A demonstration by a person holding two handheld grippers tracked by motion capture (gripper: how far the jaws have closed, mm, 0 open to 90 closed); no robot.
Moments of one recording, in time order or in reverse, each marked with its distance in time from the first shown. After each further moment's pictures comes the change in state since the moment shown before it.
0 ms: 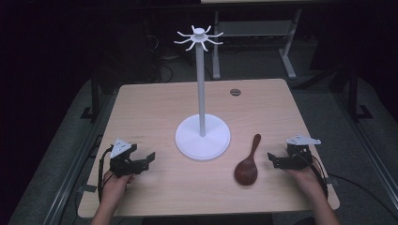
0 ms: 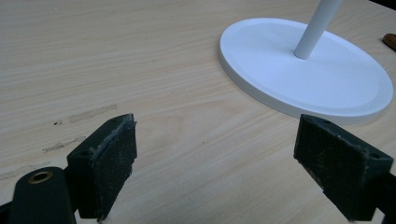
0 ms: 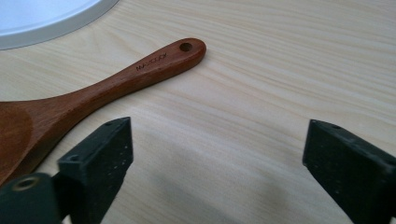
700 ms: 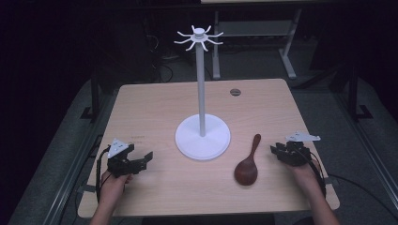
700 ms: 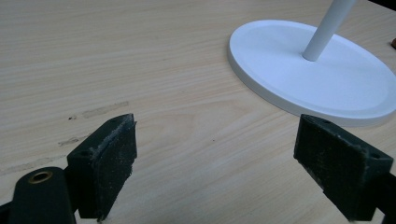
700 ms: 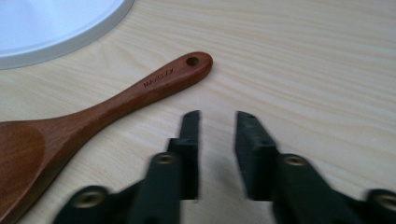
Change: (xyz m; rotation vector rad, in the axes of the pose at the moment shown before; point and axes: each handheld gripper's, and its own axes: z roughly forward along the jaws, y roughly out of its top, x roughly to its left) left arm 0.006 -0.001 -0.004 -0.010 0.020 -0.022; right arm -0.002 0.009 0.003 -0.004 0.040 0.022
